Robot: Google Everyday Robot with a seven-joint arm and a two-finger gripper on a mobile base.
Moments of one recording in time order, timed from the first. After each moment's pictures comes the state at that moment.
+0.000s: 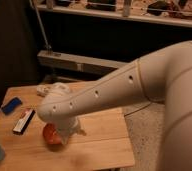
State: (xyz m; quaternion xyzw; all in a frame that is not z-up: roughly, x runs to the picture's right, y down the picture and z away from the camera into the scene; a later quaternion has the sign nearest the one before) arm -0.055 0.223 0.628 -0.26 0.23 0.56 0.75
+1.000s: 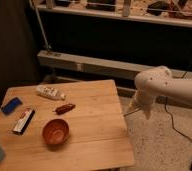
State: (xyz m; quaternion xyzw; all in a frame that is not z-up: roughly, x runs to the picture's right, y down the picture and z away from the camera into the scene) arm 0.163 0.027 0.746 -0.17 0.23 0.81 0.52
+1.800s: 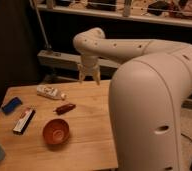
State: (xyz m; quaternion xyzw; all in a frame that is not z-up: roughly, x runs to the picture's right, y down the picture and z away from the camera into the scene) arm -0.089 -0.043 0.760 -0.22 0.18 0.67 0.68
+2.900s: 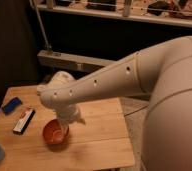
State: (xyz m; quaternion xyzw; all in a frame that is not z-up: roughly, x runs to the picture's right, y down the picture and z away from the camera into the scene) arm -0.084 0.189 0.652 -0.28 0.20 0.53 0.78
